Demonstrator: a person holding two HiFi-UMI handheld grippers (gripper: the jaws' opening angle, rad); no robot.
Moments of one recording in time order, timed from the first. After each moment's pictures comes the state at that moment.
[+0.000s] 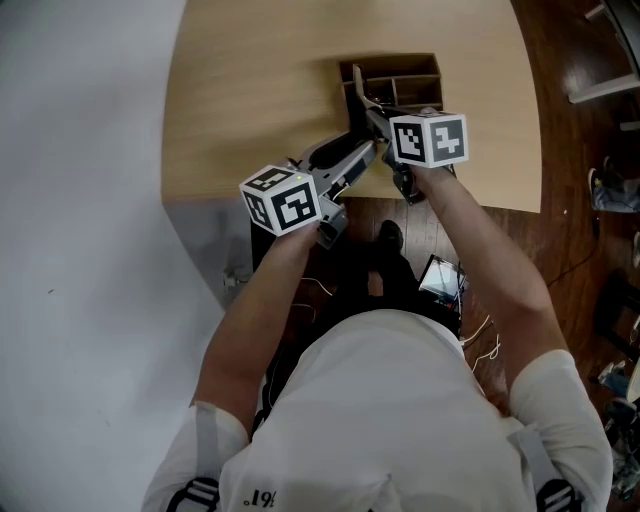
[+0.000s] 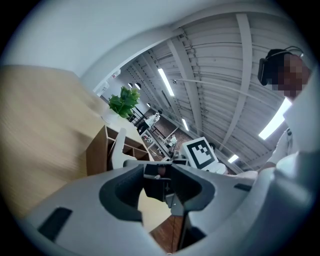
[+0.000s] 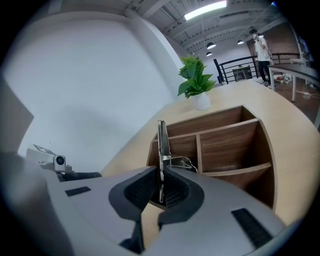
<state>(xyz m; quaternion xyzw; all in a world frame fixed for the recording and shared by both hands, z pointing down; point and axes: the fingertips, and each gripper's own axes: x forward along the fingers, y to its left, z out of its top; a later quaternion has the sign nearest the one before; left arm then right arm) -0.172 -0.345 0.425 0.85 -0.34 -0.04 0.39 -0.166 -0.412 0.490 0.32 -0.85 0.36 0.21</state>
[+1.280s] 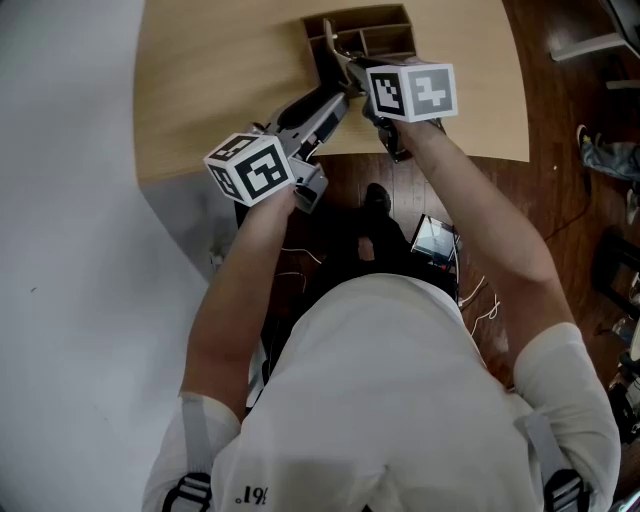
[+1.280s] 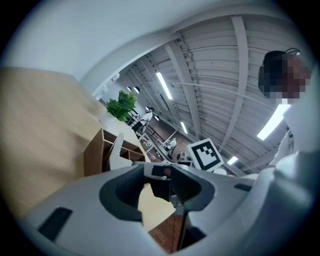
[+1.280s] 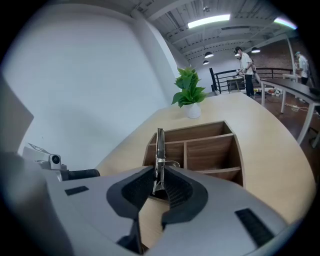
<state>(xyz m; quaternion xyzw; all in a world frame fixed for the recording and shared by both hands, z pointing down) -0.174 -0.345 0.413 0.85 -0.35 -0.06 0.38 -0.143 -0.415 0.471 0.38 -0.84 0.33 0.23</state>
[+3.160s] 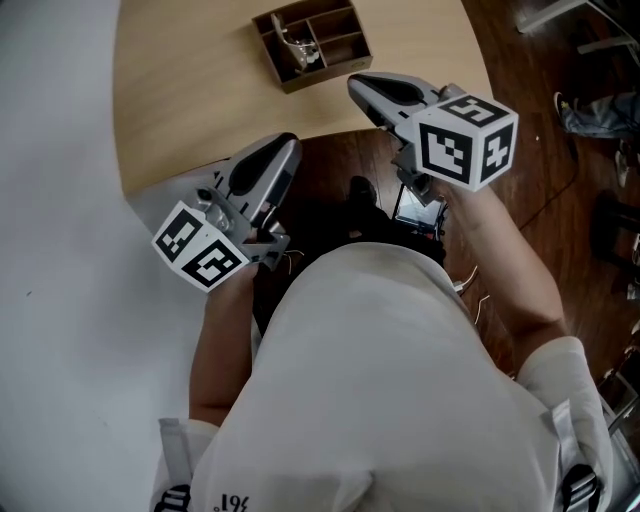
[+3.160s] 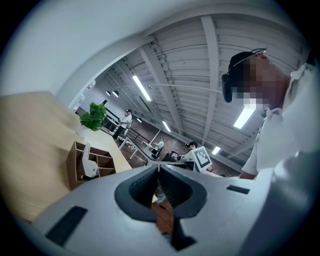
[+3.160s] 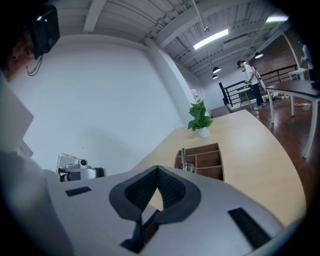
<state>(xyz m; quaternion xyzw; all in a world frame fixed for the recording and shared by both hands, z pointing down) -0.157 -0.216 0.313 0.91 -0.29 -0.06 0.29 -0.079 -0.290 0.341 0.32 -0.90 0.28 0.11</state>
